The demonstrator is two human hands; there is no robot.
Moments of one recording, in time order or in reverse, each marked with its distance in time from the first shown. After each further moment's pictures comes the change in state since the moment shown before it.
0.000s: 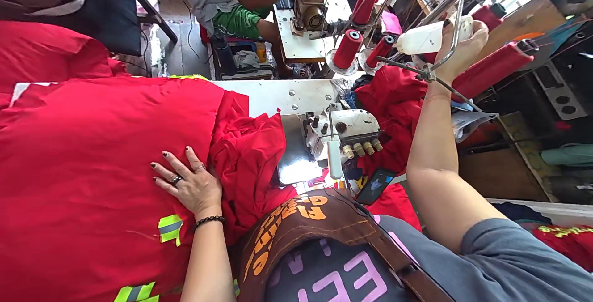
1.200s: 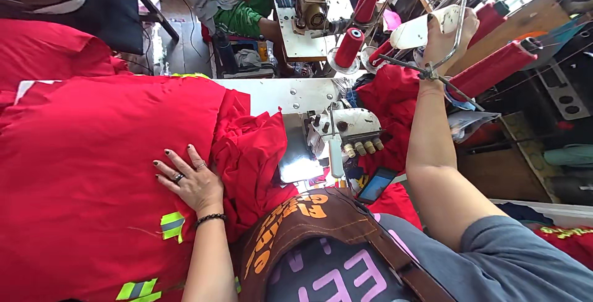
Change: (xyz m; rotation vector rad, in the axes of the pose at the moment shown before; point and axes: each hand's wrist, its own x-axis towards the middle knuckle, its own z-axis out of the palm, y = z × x) left_hand 0.001 -0.002 0.003 0.027 0.000 0.017; right_hand -0.015 -0.022 0.021 -0.004 -0.035 -0.092
